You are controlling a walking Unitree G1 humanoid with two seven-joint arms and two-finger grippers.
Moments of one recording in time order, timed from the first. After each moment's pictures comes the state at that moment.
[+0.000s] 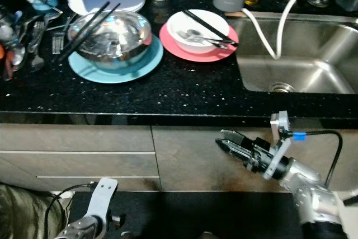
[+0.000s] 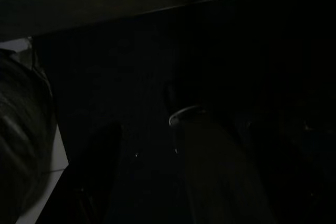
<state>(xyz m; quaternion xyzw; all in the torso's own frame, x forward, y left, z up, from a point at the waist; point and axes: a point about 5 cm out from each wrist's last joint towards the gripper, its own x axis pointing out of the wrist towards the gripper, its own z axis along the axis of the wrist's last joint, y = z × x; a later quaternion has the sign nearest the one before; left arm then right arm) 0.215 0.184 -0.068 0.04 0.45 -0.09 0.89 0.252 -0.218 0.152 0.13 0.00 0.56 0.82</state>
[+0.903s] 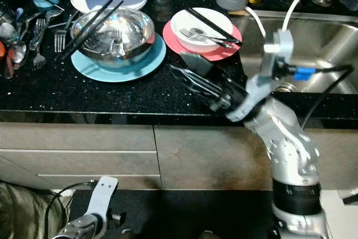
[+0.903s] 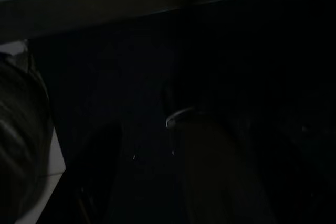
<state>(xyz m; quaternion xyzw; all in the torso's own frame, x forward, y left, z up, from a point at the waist) 0.217 0.183 -0.066 0.04 0.45 -0.09 0.89 0.273 -0.128 0.299 0.08 -0.25 0.56 0.79</state>
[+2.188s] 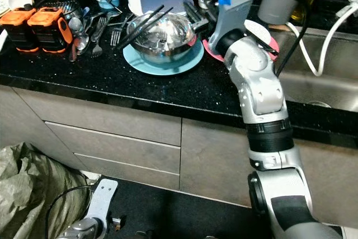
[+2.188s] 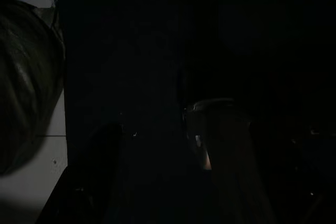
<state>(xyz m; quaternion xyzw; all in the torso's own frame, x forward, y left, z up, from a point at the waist) 0.212 0.182 -0.069 0.04 0.46 -0.09 0.88 0.353 -0.119 0.345 -0.07 -0.25 0.21 0.94</state>
